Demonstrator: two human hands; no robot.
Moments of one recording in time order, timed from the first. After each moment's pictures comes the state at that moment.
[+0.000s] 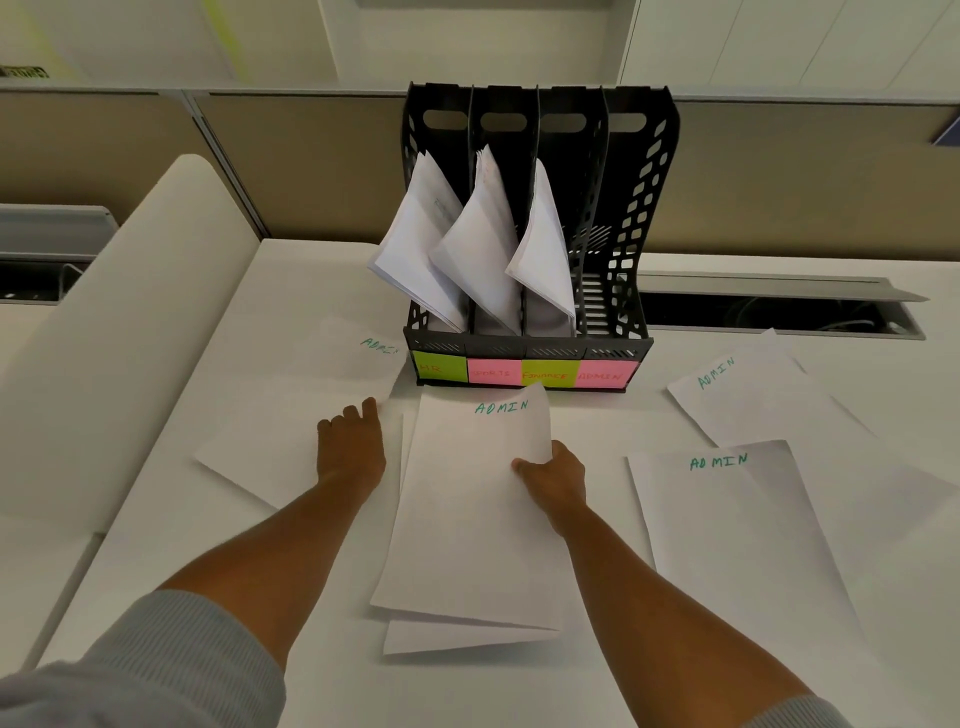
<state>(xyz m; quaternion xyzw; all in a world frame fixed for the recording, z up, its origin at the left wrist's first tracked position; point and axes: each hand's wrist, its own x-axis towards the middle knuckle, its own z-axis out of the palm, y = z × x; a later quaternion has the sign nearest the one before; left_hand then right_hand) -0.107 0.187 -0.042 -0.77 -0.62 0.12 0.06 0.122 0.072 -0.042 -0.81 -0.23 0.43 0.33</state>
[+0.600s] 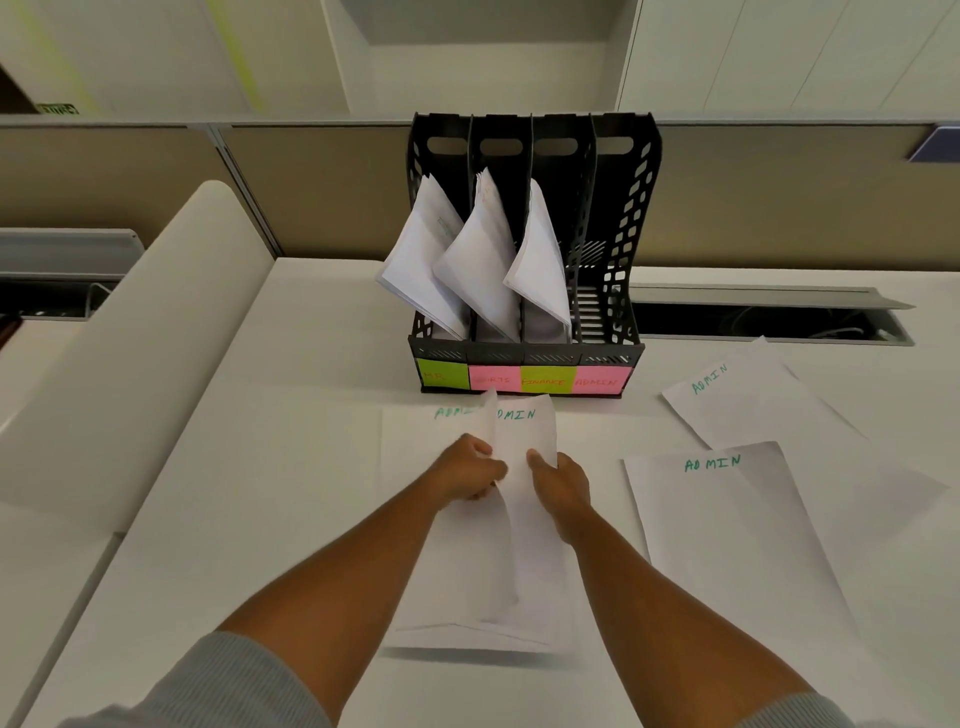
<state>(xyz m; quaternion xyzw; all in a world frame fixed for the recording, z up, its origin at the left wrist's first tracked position) -0.006 0.132 -0.016 -0.58 -0.59 -0.02 -0.56 0.124 0.057 -0.030 -0.78 -0.20 0.46 0.37</state>
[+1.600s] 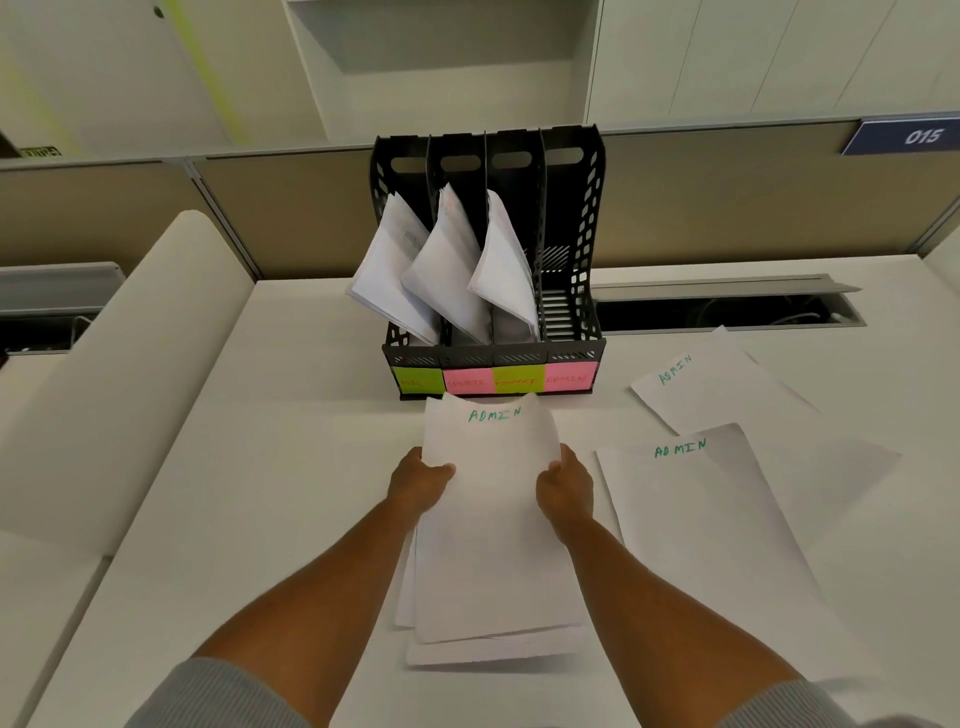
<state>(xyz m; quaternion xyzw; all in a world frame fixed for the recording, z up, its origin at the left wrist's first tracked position) -0.027 0.116 -0.021 -0.53 -0.68 -0.11 -0.49 0.143 0.029 -0.023 -0.84 -0.26 0.34 0.34</state>
